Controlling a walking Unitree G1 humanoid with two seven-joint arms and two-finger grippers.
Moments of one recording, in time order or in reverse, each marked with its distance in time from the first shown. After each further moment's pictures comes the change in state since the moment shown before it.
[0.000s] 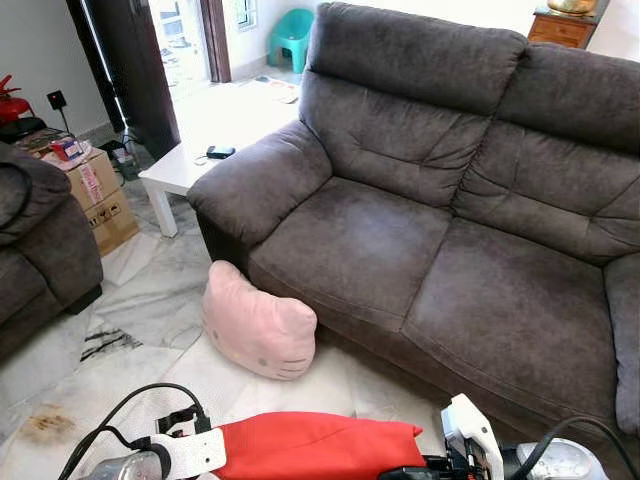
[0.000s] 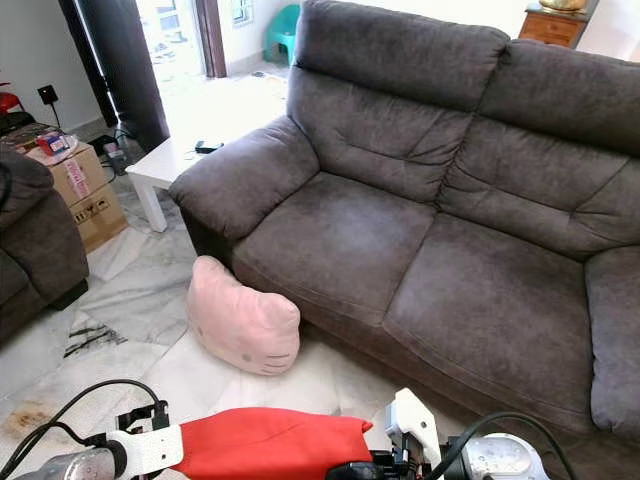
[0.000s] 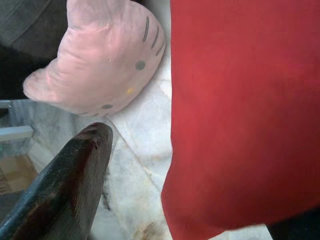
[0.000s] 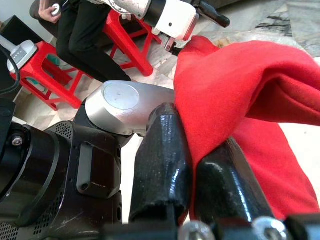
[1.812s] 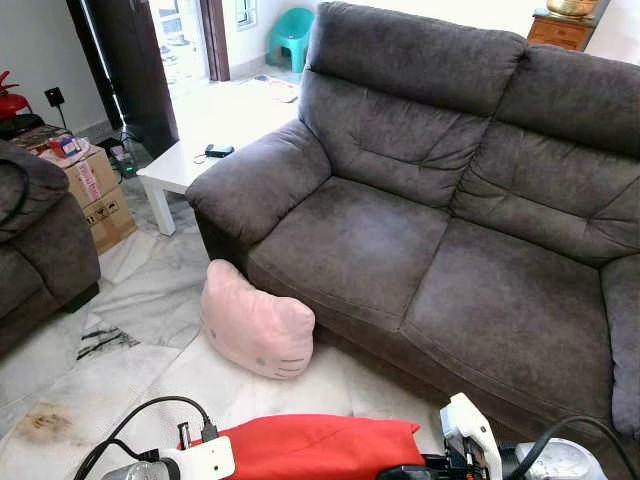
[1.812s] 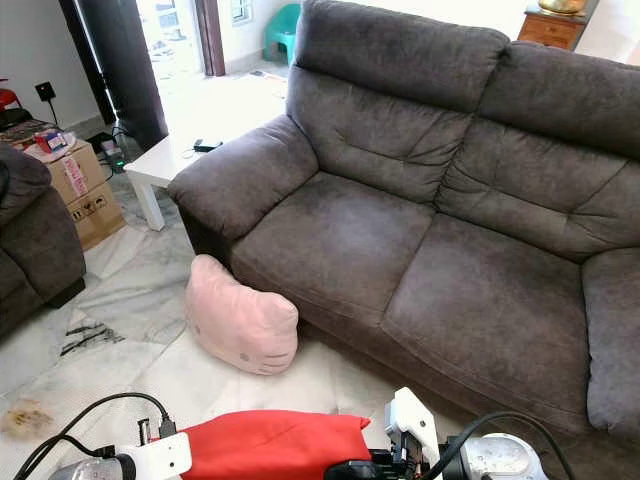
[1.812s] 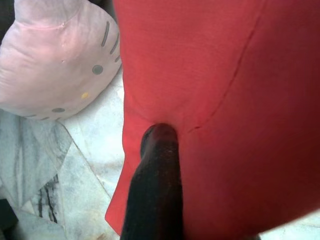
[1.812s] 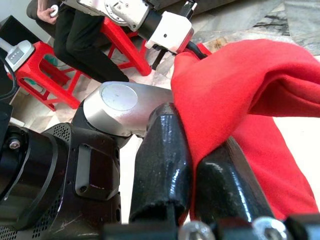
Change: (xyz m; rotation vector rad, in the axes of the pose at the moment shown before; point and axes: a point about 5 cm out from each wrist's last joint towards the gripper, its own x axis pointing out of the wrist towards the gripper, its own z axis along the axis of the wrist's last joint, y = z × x) left arm 0.001 -0.018 0.003 -0.111 -0.015 -0.125; right arm 0.002 -0.001 0.001 -0.001 -0.008 -0.006
